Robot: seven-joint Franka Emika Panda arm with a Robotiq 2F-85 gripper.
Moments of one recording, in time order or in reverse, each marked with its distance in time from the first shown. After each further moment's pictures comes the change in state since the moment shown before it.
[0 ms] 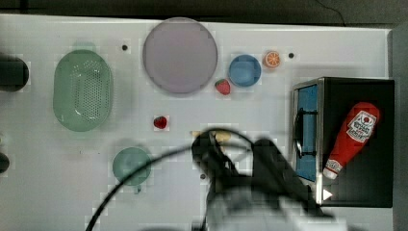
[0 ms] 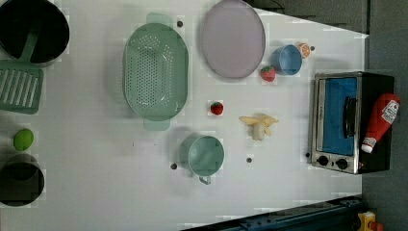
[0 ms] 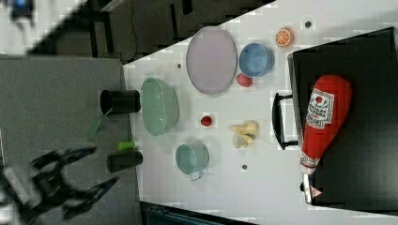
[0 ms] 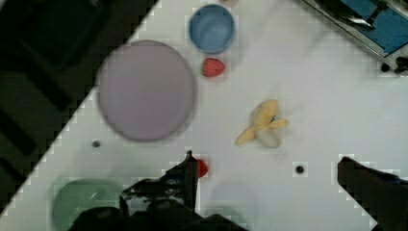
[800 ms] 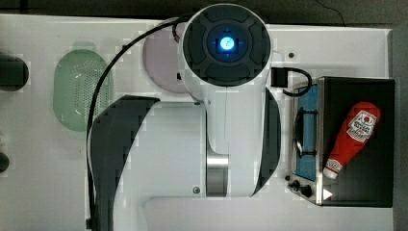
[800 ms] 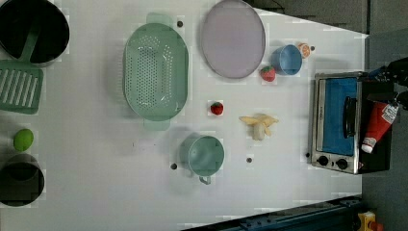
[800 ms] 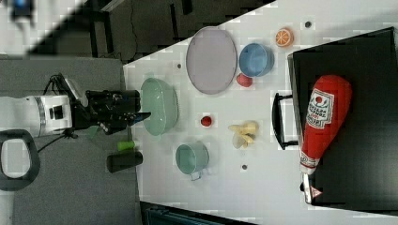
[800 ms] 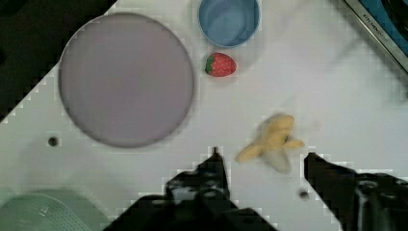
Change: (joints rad) arm 0.037 0.473 0.019 0.259 -0.023 -0.005 -0.063
